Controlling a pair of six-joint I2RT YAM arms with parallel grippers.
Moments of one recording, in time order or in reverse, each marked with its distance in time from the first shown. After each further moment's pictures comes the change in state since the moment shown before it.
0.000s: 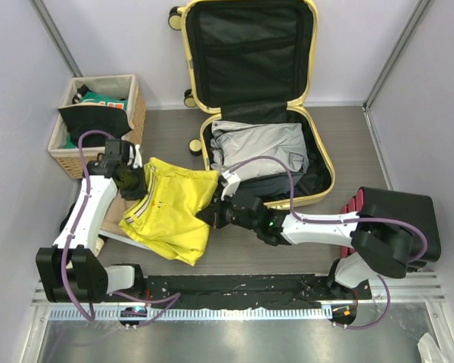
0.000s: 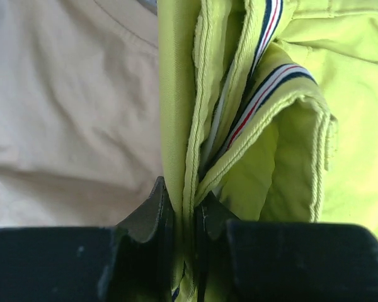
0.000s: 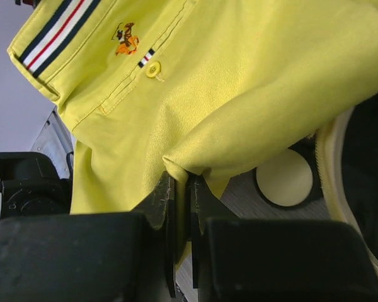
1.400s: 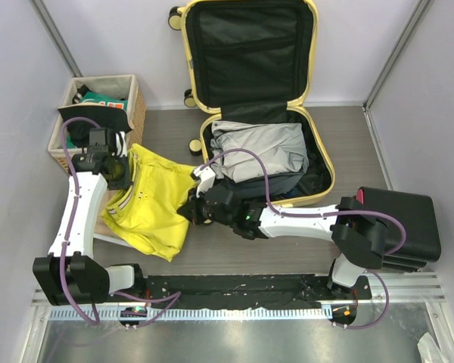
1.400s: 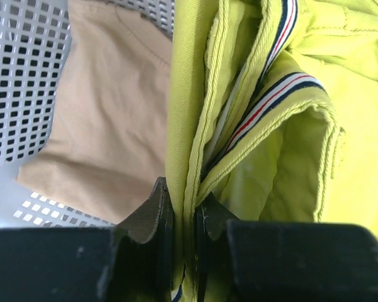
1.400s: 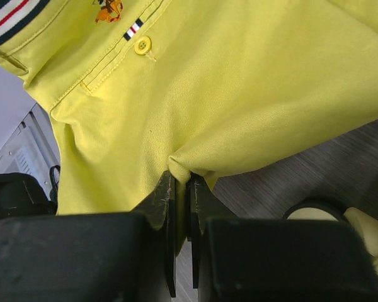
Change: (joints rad) left arm 0.063 -0.002 0.155 -0.069 -0.193 0.086; right arm 0.068 0.184 0.291 -0.135 0.068 -0.124
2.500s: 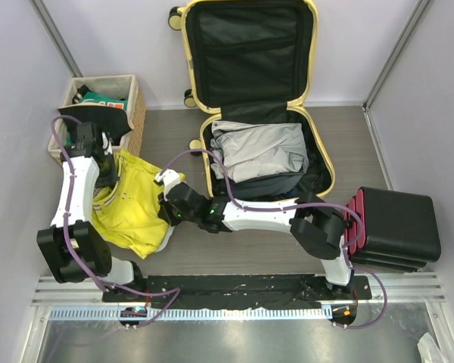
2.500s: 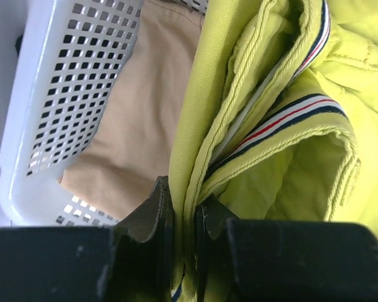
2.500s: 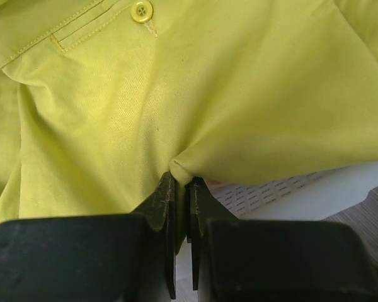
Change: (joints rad) left arm 0.157 0.168 0.069 0.010 -0.049 0.050; right arm 0.055 0.299 0.391 -0.243 0.020 -0.137
